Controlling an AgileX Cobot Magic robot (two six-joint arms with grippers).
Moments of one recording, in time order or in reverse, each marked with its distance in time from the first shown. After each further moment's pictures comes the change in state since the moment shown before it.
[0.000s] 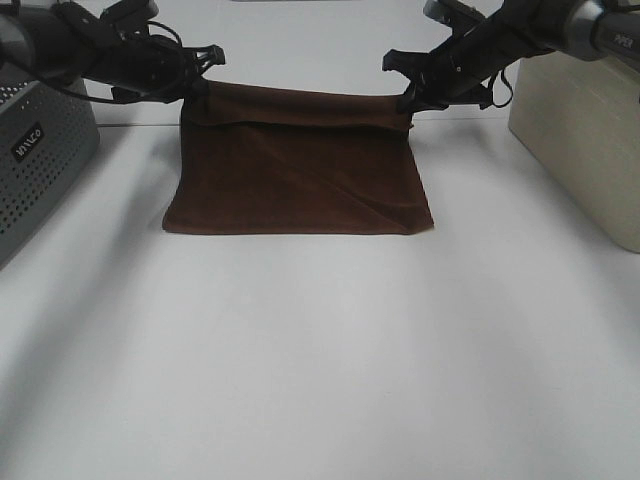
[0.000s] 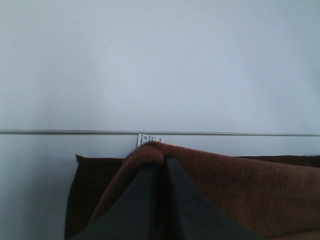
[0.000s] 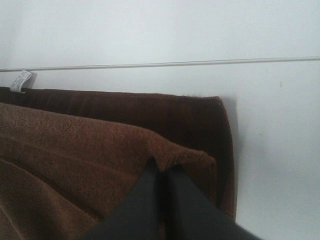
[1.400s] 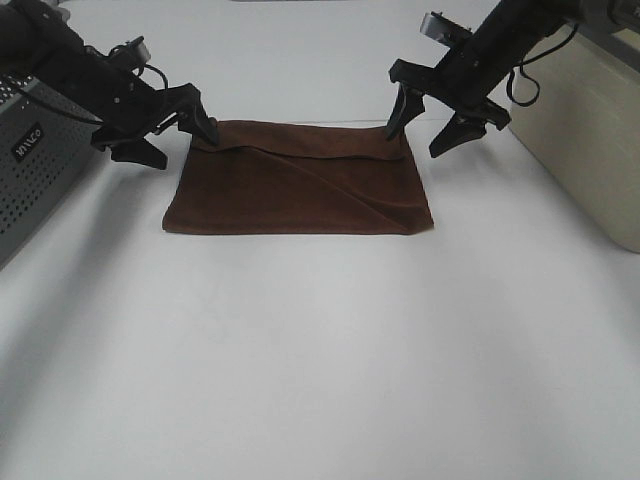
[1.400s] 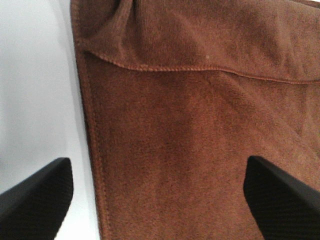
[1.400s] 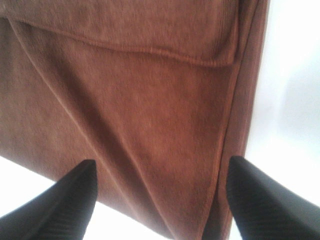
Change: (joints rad) left arm 0.081 -0.013 -0.002 0.103 0.542 -0.105; right arm 0.000 -0.062 -0.002 -0.076 0.462 0.139
